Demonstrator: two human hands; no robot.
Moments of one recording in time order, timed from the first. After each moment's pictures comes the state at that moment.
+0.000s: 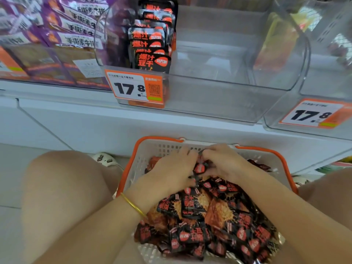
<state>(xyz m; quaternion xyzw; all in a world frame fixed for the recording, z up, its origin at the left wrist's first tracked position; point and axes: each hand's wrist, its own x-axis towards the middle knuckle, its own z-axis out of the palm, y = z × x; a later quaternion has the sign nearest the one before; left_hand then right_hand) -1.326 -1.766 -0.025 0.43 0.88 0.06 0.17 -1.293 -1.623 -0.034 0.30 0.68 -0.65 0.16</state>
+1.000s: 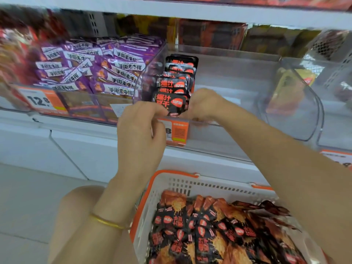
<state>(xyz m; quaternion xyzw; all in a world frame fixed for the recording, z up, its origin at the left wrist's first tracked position) -1.395 -1.827 0.071 0.23 0.83 0.41 -0.31 -1.453 -1.661 0.112 0.02 0.99 -0.12 0.05</state>
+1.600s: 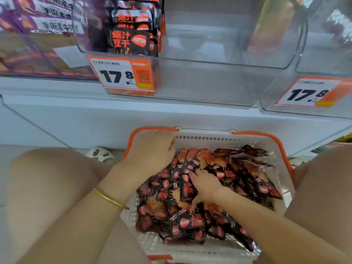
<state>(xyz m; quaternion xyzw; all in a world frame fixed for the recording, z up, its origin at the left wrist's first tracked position) -1.347 -1.790 -0.019 0.35 0.93 0.11 0.08 -1.256 -1.639 -0.178 0.01 0.93 -0.03 0.38</state>
